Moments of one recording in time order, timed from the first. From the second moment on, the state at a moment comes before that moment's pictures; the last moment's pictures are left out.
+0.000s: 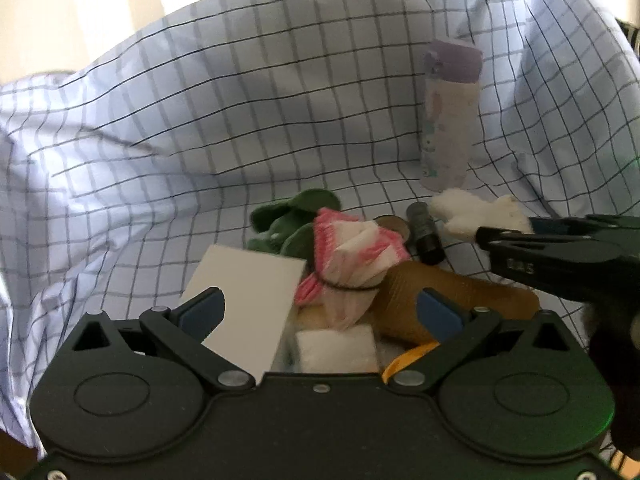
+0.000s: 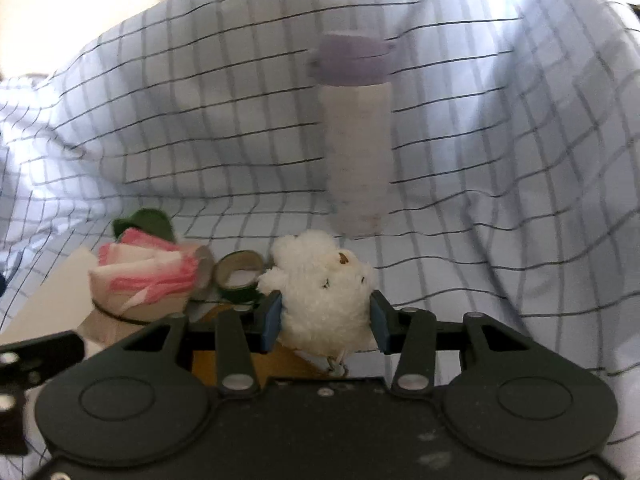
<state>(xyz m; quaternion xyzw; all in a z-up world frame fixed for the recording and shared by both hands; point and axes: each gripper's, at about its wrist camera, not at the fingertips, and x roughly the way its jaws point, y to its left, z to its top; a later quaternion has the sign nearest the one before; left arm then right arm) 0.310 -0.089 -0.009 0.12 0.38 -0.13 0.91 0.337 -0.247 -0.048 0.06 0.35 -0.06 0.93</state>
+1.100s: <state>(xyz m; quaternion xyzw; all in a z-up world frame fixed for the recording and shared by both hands) 0.301 -0.090 0.028 0.08 0.32 -0.14 0.93 0.269 -0.253 -0.007 0.10 0.29 -0.07 0.95</state>
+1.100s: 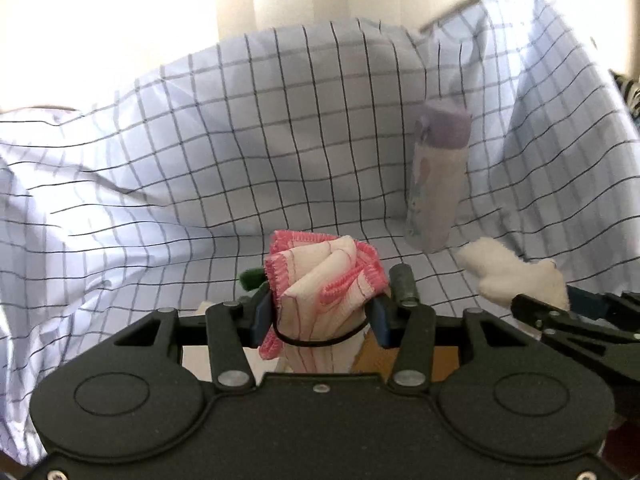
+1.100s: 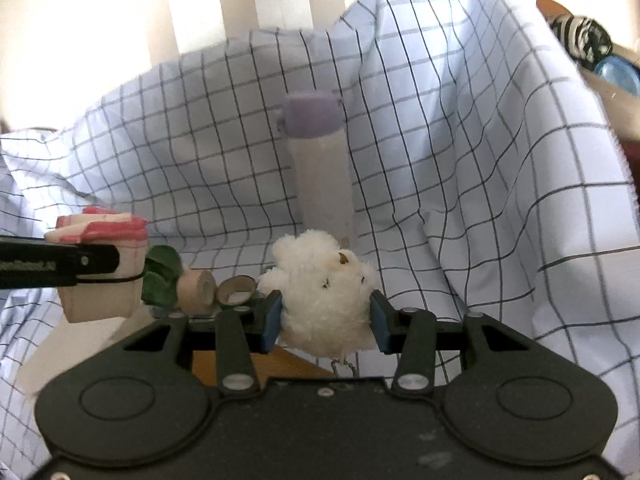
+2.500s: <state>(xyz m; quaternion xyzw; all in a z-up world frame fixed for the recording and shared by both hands) 0.045 -0.007 -0.004 -0.04 0.41 -0.09 0.91 -0.034 -0.181 0.044 0.14 0.25 0.02 0.96</state>
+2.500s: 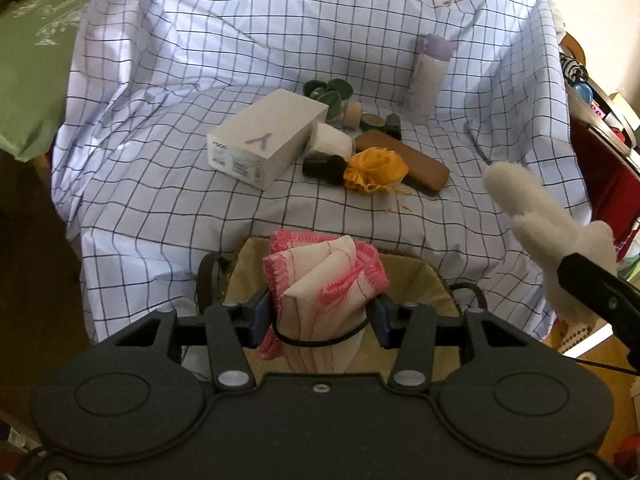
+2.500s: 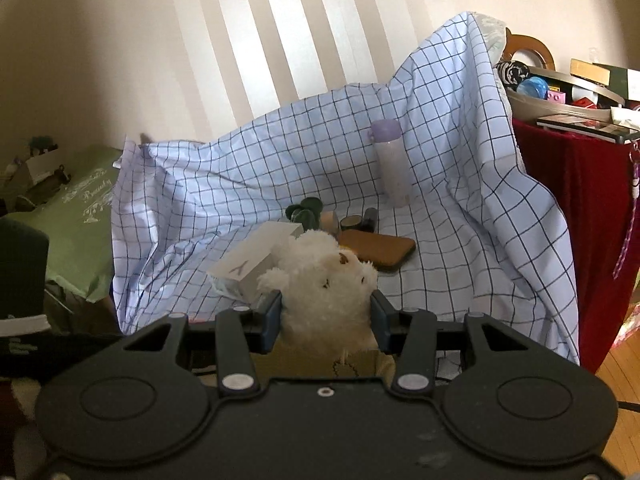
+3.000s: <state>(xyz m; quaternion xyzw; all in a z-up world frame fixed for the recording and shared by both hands) 0.039 0.002 -0.032 -0.06 0.43 -0.06 0.90 -0.032 -0.161 0.024 0.11 0.30 0.00 0.95</state>
